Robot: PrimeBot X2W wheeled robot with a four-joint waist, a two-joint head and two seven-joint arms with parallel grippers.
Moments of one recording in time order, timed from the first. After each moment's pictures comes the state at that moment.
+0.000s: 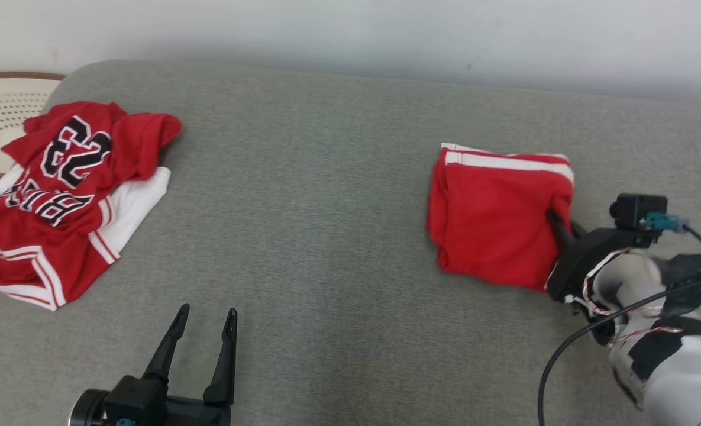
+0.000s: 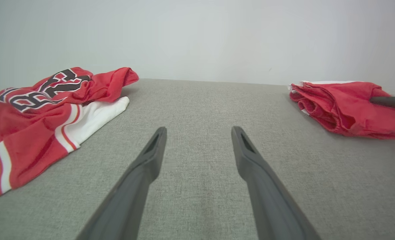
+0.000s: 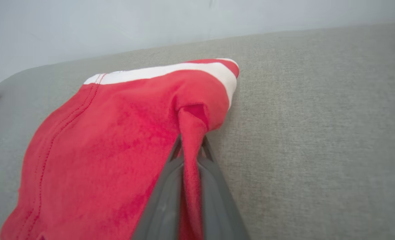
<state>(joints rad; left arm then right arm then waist) -0.14 0.05 -0.10 0.09 -0.08 -0.03 -0.26 -0.81 -0.34 0.75 1.00 0.88 0.13 -0.15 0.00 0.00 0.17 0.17</state>
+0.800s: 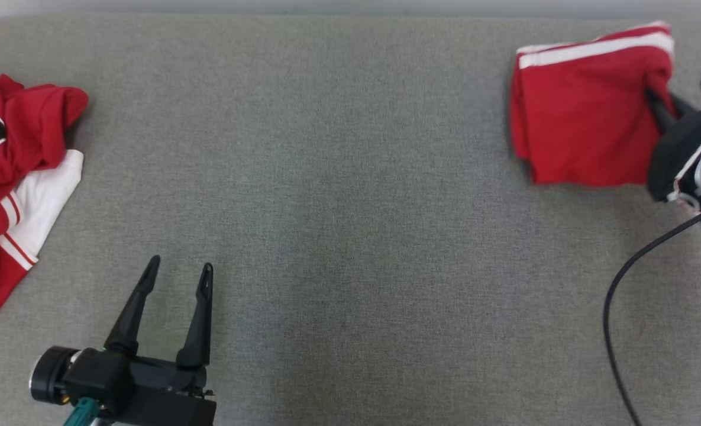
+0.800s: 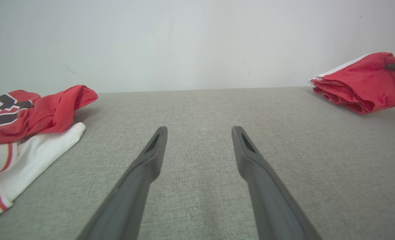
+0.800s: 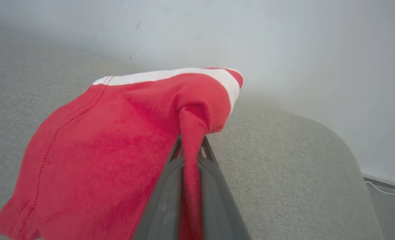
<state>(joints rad) -0.20 0.10 -0.07 -0.04 -0.07 -0.05 -0.26 -1.14 -0.60 1.07 0.98 0.80 0.13 -0.10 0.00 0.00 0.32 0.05</state>
